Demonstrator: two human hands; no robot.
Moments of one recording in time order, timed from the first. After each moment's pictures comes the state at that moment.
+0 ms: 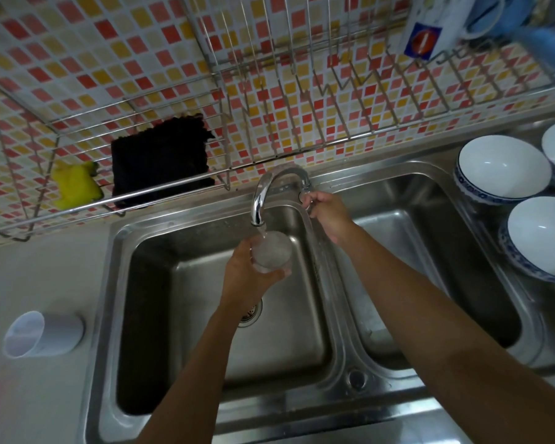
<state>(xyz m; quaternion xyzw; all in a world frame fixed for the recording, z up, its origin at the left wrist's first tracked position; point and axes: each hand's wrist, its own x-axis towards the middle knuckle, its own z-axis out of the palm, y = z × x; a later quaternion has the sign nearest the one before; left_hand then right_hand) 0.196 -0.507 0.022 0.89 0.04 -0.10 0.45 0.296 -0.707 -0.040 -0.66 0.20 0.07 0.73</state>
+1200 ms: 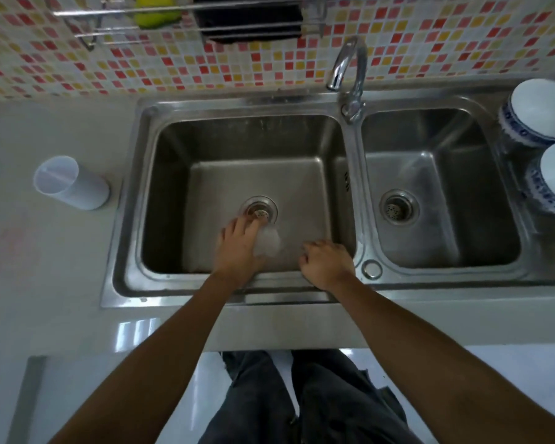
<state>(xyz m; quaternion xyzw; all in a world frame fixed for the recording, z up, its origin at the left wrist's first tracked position) 0.054 -0.390 -0.051 0.98 -0.08 -0.12 0.13 0.039 -0.589 -0.078 -0.97 -0.05 0.22 0.12</state>
